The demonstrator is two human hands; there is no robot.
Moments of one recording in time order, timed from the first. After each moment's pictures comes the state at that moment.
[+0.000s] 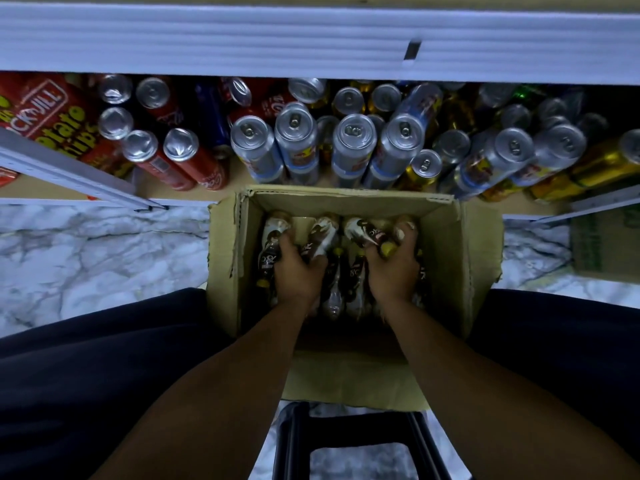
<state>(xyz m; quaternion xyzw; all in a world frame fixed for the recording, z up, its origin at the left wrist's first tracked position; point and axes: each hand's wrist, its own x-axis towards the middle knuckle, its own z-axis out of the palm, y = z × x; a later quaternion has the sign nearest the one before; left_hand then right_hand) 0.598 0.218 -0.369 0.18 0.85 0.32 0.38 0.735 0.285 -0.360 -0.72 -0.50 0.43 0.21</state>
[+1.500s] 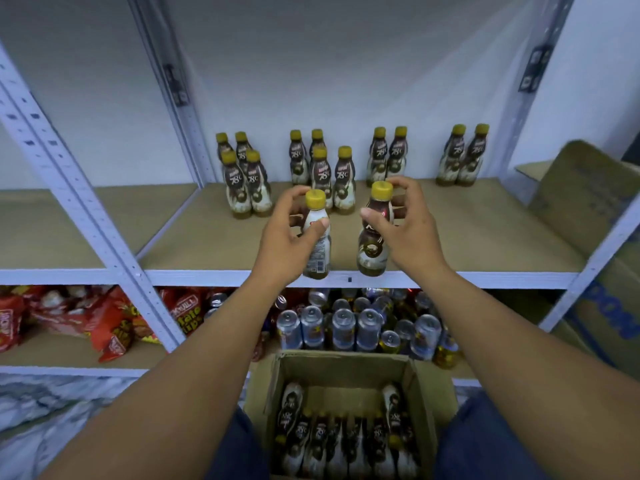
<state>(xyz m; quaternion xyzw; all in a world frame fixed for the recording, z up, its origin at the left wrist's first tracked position) 0.553 0.261 0.041 0.56 0.57 0.59 0.13 0.740 0.353 0.048 -0.34 -0.73 0.33 0.49</state>
